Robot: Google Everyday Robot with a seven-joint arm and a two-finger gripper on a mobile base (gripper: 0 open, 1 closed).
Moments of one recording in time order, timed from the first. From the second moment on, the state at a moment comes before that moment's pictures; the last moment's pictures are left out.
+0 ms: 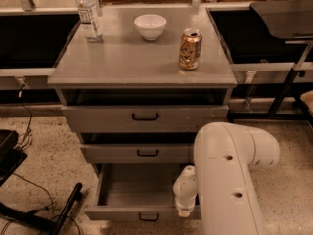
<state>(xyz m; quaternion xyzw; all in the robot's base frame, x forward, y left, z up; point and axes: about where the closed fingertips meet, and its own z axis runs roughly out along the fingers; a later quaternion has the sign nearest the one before) 0.466 -0.126 0.189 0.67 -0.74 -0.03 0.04</state>
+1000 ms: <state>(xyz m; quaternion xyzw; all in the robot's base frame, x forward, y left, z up) 0.425 -0.127 0.189 0.65 -0.75 -0.07 0.05</state>
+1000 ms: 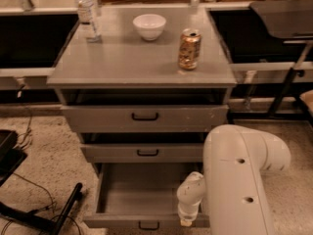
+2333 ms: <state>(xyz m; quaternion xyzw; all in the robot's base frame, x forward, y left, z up) 0.393 -0.139 0.189 0.64 -0.76 -0.10 0.07</state>
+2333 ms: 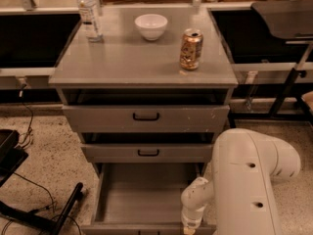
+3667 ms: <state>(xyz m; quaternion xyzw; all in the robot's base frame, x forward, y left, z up) 0.394 -0.139 0.189 0.64 -0.76 -0.10 0.07</state>
